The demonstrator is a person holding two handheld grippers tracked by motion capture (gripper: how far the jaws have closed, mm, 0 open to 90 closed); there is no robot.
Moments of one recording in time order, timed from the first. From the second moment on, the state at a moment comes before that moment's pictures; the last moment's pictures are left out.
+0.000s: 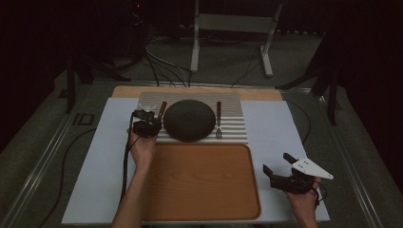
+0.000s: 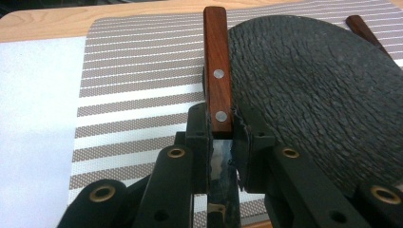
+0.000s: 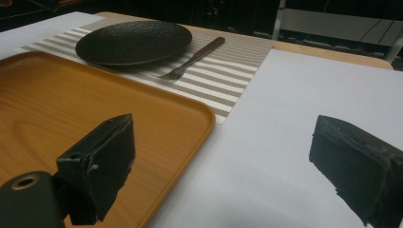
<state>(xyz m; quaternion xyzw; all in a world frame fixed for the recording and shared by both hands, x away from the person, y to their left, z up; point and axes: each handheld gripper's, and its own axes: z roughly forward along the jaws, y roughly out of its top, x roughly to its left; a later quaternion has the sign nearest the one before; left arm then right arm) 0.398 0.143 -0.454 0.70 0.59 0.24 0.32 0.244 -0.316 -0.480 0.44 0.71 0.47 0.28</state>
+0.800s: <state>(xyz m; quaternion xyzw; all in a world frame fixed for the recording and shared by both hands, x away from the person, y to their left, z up) 0.373 0.135 -0.455 0.70 0.59 0.24 0.33 0.245 -0.315 -0.480 0.44 0.72 0.47 0.28</state>
